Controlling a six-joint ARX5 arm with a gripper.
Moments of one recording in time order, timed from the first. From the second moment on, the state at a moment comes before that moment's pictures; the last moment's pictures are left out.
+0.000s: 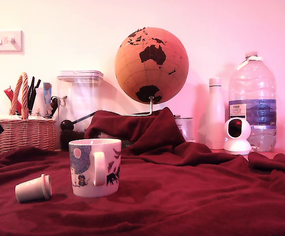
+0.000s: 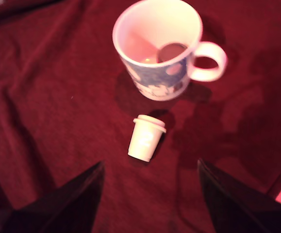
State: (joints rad) arm -0.31 0.90 0.54 -0.47 0.28 0.49
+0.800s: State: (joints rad) arm -0.30 1.05 0.55 -0.36 0.41 0.53
